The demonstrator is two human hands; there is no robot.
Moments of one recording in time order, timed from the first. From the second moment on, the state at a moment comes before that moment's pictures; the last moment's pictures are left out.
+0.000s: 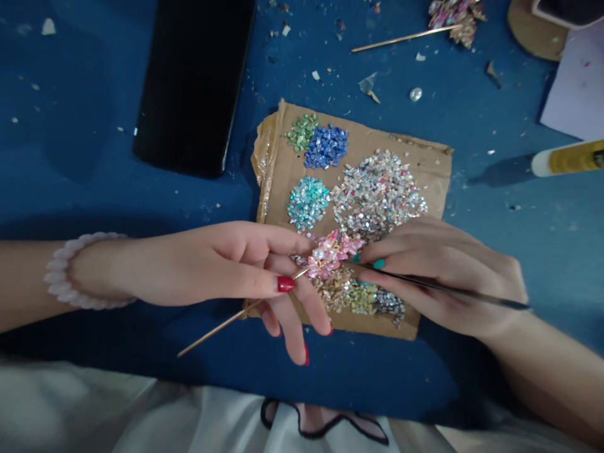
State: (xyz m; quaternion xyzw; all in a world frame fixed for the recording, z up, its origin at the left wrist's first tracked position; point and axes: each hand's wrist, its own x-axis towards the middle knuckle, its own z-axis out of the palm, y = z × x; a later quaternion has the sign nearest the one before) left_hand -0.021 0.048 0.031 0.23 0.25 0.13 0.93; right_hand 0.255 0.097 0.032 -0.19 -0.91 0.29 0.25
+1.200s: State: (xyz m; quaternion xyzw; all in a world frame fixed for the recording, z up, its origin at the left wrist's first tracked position) left_hand -0.021 0.048 0.031 0.24 0.25 0.14 0.93; right_hand 0.254 0.099 0.033 -0.18 -0.91 0.28 0.24
